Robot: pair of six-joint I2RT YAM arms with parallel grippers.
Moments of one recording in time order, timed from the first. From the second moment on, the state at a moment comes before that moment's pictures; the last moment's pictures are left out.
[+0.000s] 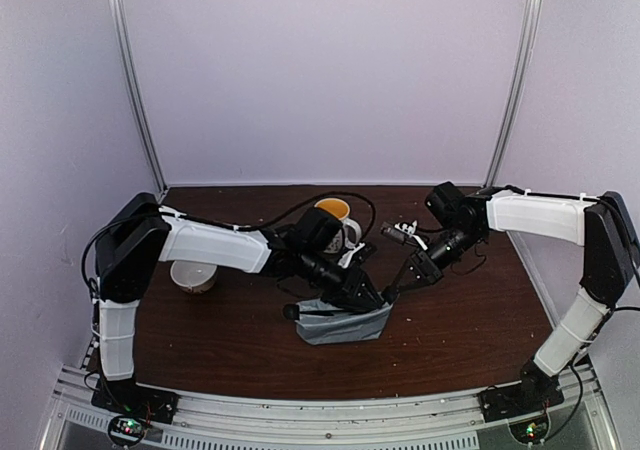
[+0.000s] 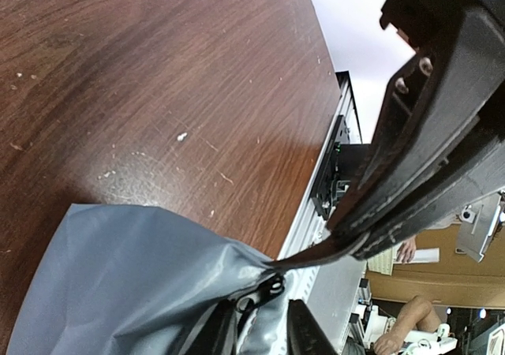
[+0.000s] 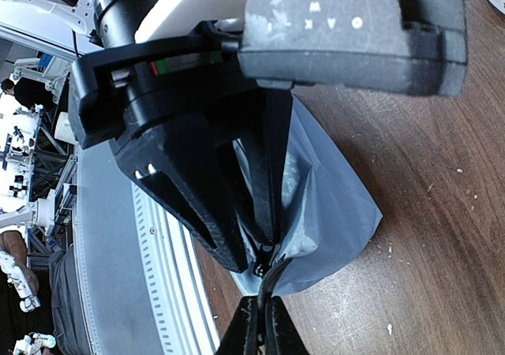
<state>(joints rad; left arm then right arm) -0.97 2.07 1.41 -0.05 0.76 -0.76 0.48 1.64 1.14 -0.81 -0.89 -0.37</state>
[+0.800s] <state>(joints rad) -0.96 2.06 1.40 -0.03 0.75 -0.77 0.48 1.64 1.14 -0.81 -0.89 -0.37</state>
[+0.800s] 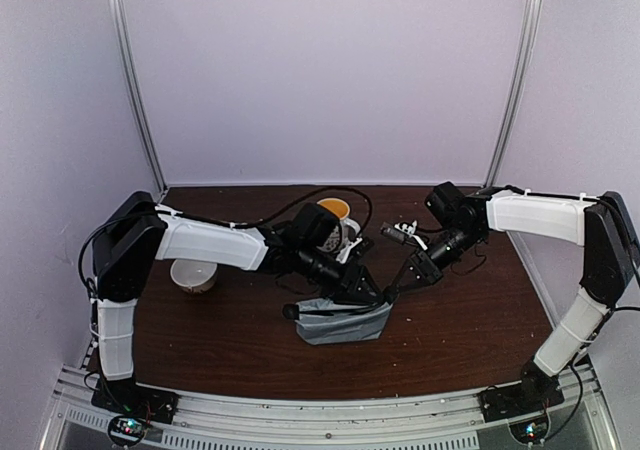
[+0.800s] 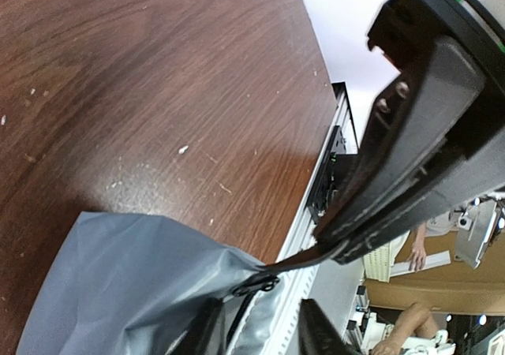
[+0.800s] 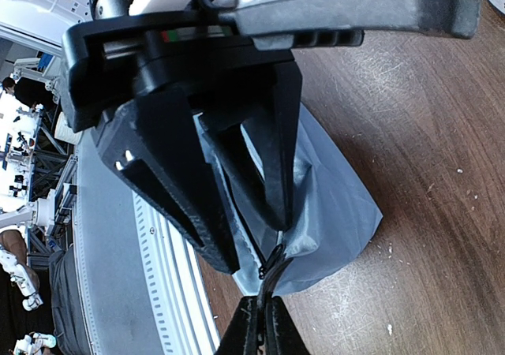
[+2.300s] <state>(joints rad) -0.94 2.15 1.48 -0.02 0.84 -0.74 0.47 1.64 1.14 -0.82 -0.90 -0.39</state>
